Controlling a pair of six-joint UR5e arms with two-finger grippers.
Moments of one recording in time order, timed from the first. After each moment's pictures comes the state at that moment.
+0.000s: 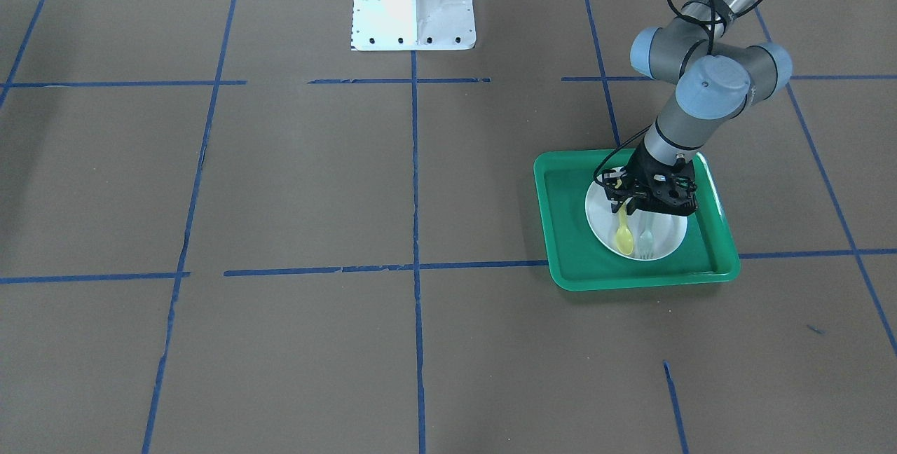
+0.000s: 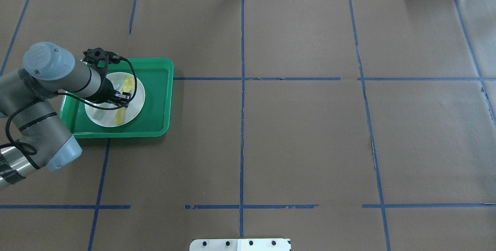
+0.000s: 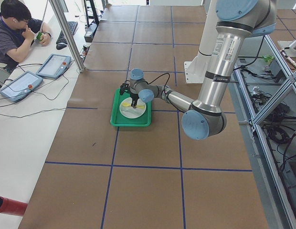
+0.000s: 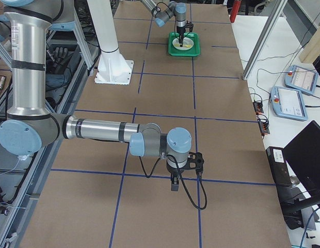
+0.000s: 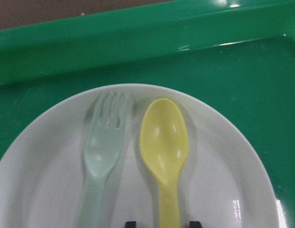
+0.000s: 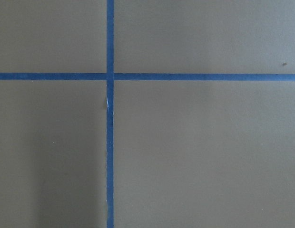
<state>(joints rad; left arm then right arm) -0.76 -1.86 -1.58 -2.04 -2.00 -0.88 1.58 -1.65 1.61 -1.51 2.28 0.03</state>
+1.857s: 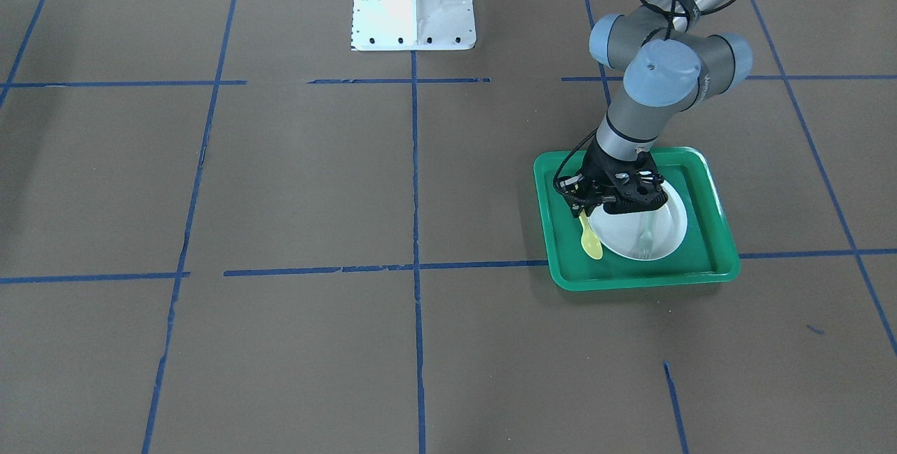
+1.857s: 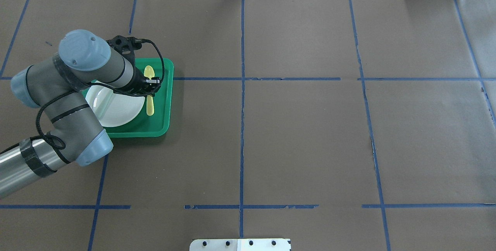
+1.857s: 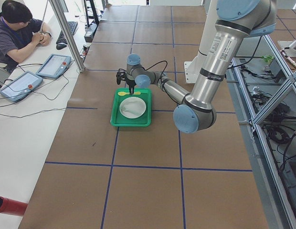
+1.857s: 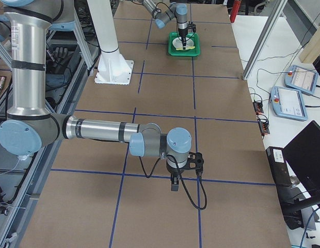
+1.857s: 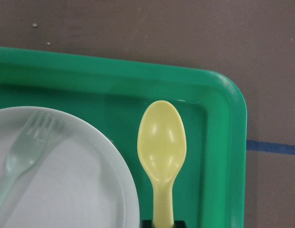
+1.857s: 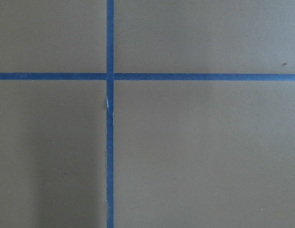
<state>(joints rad) -0.71 -2.00 -1.61 -1.91 -1.92 -1.20 1.58 -1.65 1.61 -1.51 2.28 0.03</state>
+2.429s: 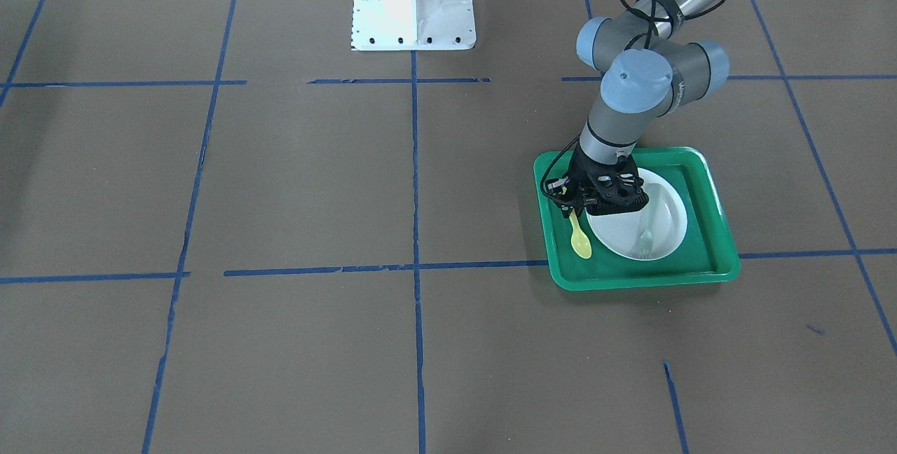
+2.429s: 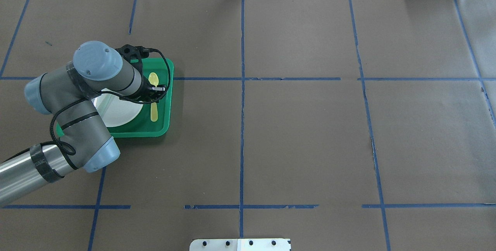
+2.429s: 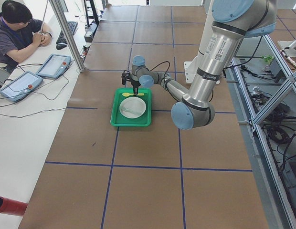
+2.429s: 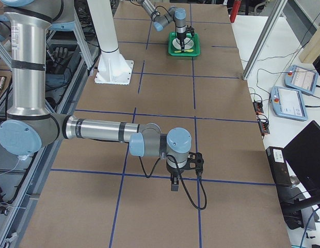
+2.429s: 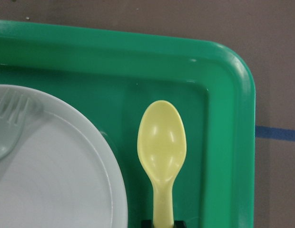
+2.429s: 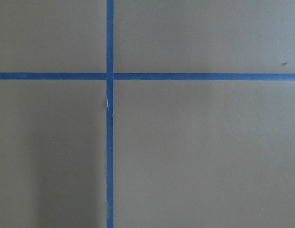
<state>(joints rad) -0.68 -2.01 -1.58 -1.91 -1.90 -1.21 1.58 -1.66 1.61 -1.51 2.28 0.03</state>
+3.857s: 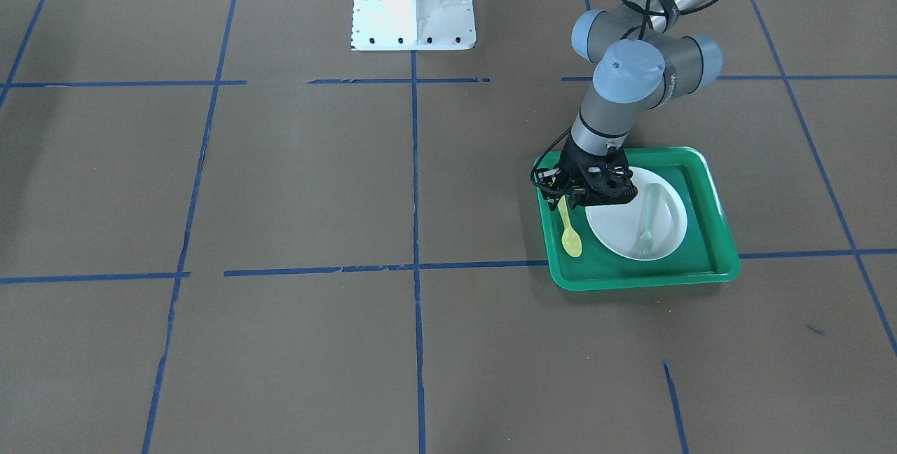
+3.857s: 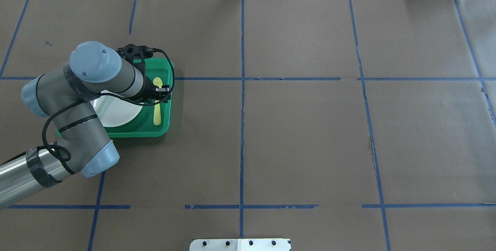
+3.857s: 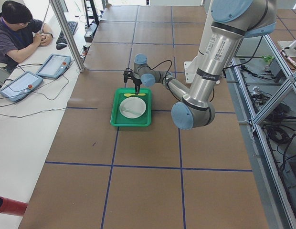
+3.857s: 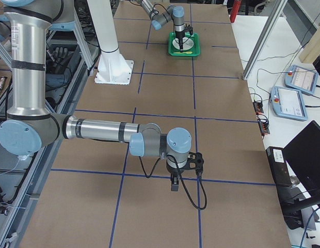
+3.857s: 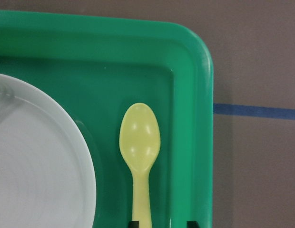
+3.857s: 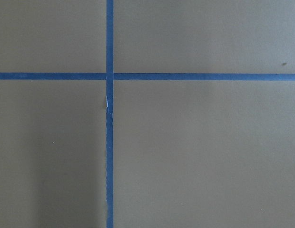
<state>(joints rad) -0.68 -2.00 -1.66 -1.91 -1.91 -1.20 1.58 -1.65 1.61 -1.51 2.28 0.03</state>
